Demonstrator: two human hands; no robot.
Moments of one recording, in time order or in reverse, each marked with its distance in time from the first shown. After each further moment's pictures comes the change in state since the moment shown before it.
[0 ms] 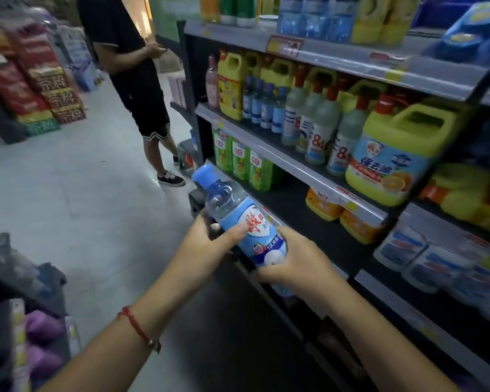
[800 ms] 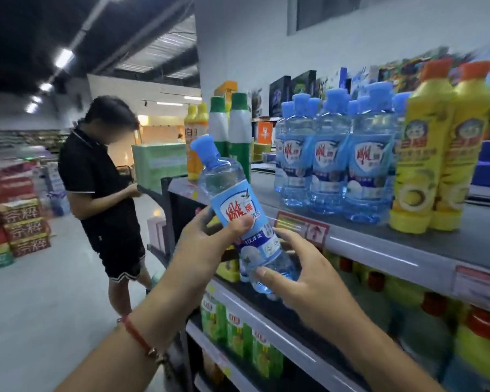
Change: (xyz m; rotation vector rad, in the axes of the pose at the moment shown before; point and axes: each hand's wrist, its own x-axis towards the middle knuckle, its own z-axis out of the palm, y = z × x) left_hand 0.341 0.201 -0.024 -0.058 -0.101 0.405; right_hand 0.293 -0.146 -0.139 0.193 0.429 -0.506
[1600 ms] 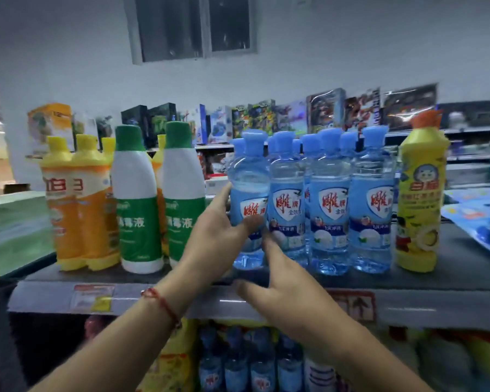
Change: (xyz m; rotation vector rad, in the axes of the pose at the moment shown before) left_hand 0.271 -0.037 0.013 0.081 -0.610 0.420; right_hand 0.169 -0.010 0.055 -0.424 0.365 0.399
